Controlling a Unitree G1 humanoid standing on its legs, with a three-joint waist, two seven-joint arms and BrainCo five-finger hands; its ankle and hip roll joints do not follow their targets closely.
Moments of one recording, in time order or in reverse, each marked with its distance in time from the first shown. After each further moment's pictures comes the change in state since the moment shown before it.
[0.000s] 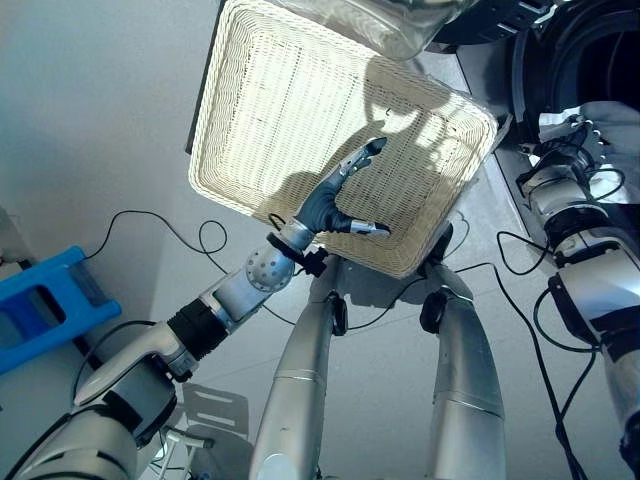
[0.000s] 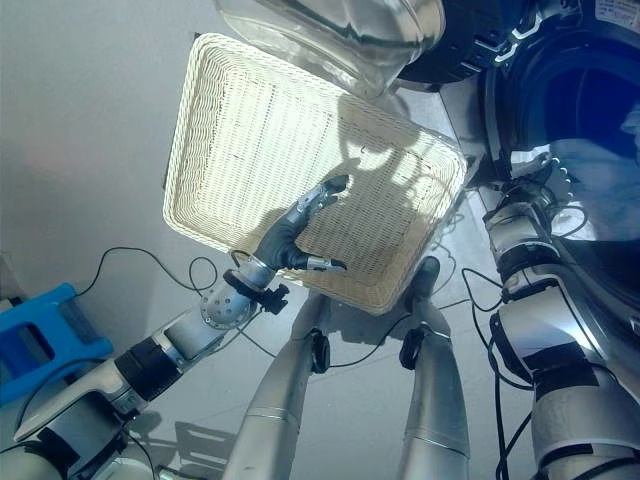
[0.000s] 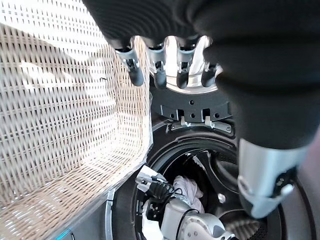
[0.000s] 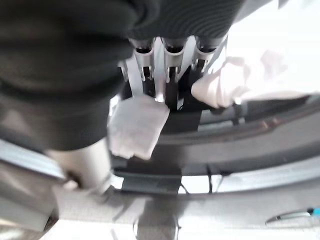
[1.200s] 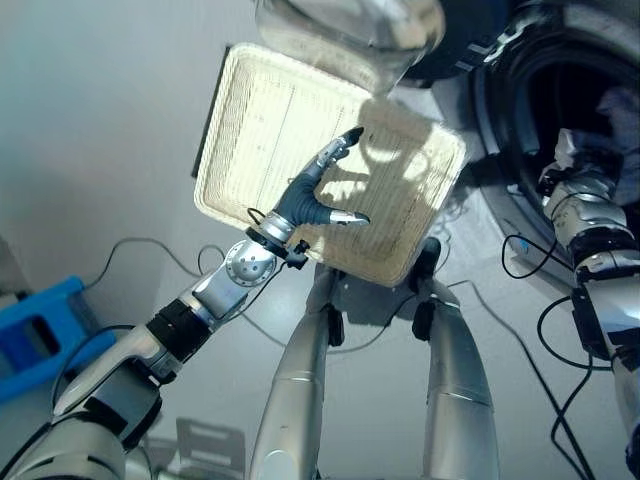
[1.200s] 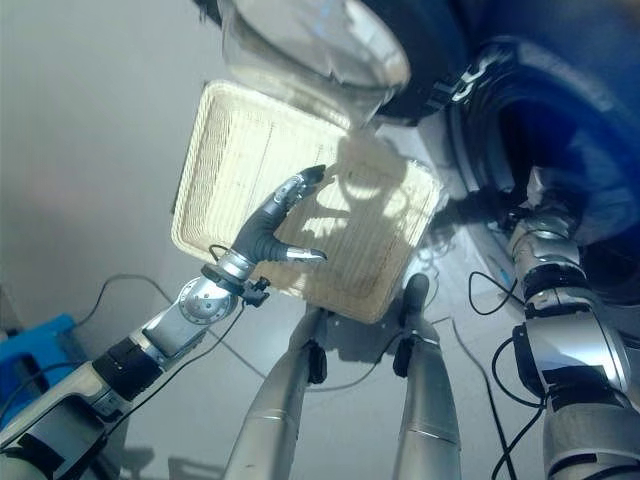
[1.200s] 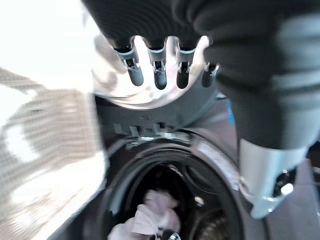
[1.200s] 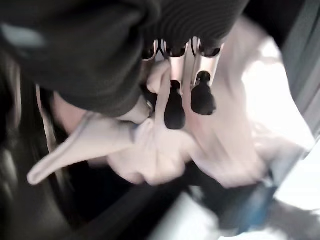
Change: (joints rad) left arm 0.012 0.053 0.135 -0.043 -0.033 0.030 -0.035; right arm 0.178 -0.025 -0.556 -0.099 0.836 -0.349 0.087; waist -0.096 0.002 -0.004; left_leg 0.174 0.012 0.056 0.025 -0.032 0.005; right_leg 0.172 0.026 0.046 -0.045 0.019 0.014
